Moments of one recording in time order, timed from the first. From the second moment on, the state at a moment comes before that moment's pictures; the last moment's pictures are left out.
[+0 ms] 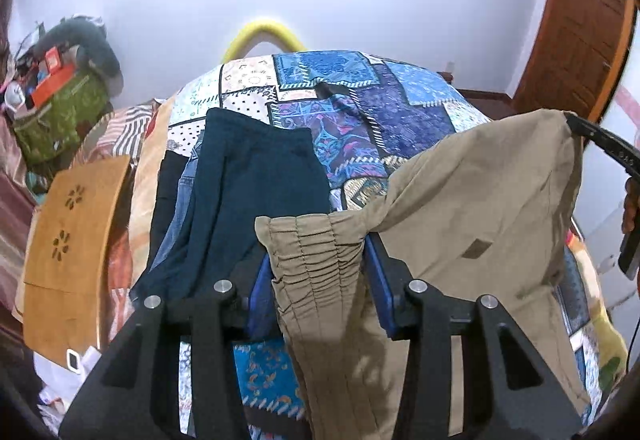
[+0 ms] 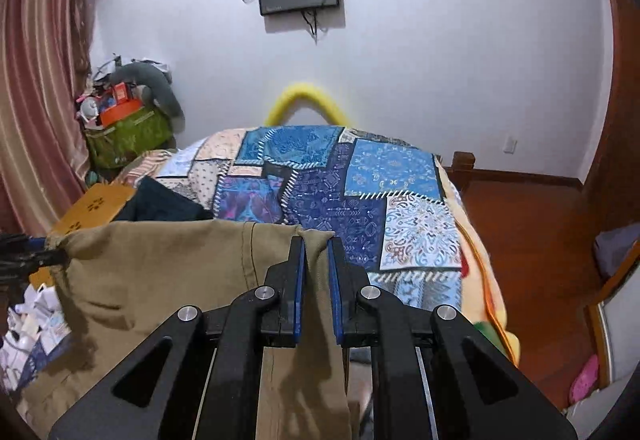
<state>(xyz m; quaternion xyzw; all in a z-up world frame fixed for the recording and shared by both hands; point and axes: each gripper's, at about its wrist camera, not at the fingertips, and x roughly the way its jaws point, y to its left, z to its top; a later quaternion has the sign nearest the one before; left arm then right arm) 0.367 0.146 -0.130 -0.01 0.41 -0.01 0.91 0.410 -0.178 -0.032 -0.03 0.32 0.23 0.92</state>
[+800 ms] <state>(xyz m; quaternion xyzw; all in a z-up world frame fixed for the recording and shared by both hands) 0.227 0.125 -0.156 -0.01 0.45 -0.05 0.89 0.221 -0.207 -0.066 -0.04 0.33 0.26 0.90</state>
